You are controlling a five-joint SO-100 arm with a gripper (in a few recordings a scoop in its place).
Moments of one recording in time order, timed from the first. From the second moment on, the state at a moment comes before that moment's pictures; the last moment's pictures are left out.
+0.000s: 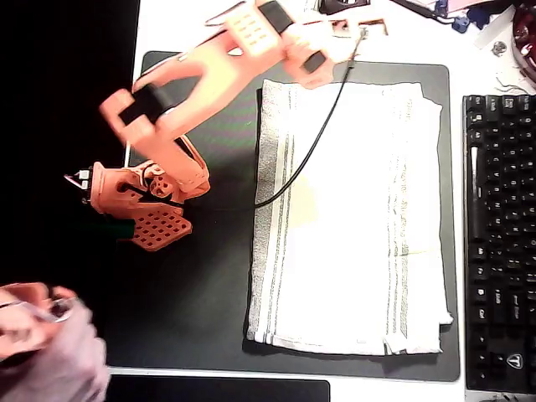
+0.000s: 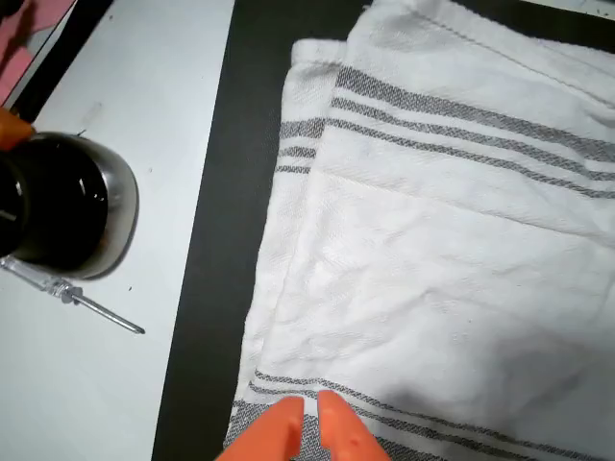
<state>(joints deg) -36.5 92.9 89.6 73.8 -61.7</state>
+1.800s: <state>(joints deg) -31.4 72.6 61.4 90.8 -60.5</state>
